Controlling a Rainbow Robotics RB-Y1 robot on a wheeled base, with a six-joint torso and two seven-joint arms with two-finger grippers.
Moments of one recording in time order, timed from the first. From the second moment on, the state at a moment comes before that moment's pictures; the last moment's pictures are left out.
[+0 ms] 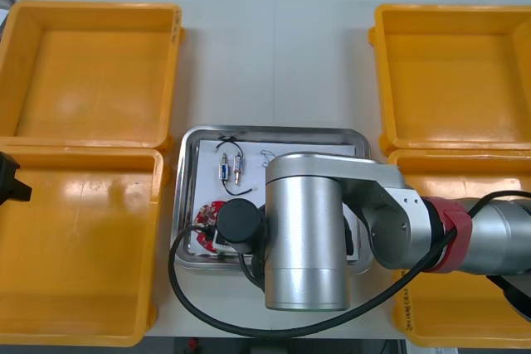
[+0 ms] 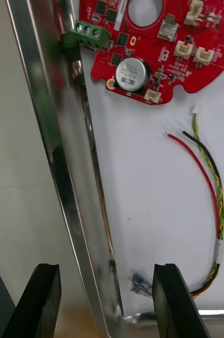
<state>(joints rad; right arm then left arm) -0.87 -0.45 1.14 -2.09 -0.65 1.82 1.38 -0.09 0.96 0.28 -2.17 1.08 1.86 -1.05</state>
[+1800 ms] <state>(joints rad) -0.91 -0.40 1.34 -1.92 -0.53 1.62 1.38 -0.09 0.96 0.28 -2.17 1.08 1.86 -1.05</state>
